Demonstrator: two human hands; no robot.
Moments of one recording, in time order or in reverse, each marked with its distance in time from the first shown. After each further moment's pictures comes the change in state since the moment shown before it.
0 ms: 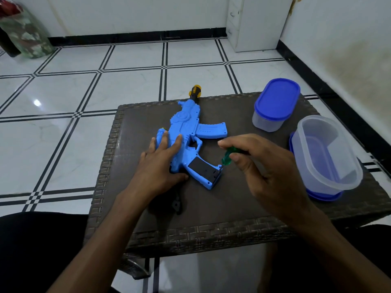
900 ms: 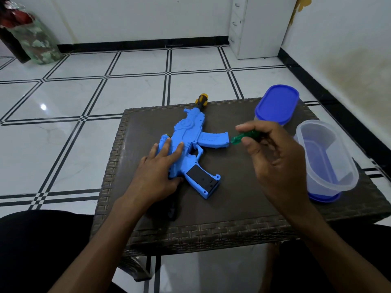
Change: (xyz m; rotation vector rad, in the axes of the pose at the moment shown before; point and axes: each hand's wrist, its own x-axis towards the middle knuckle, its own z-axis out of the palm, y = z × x) left_hand -0.017 -0.007 -0.001 0.092 0.048 0.048; right_hand 0.007 -0.004 0.000 0.083 0.268 0.225
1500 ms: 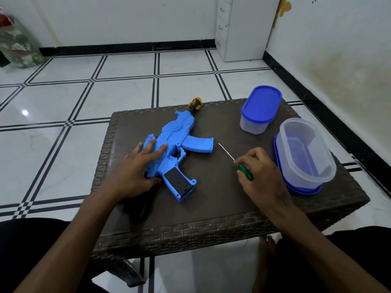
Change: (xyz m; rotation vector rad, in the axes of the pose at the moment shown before) left_hand 0.007 -0.042 -0.006 -0.147 -0.037 0.113; right_hand -0.040 0.062 -0.006 -0.605 -0.273 0.210
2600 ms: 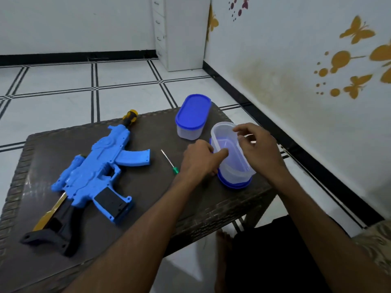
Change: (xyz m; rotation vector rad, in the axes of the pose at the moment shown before) left_hand 0.096 0.260 0.070 -0.528 -0.085 -0.026; right_hand 0.017 0.077 -0.107 0.151 0.208 0.351
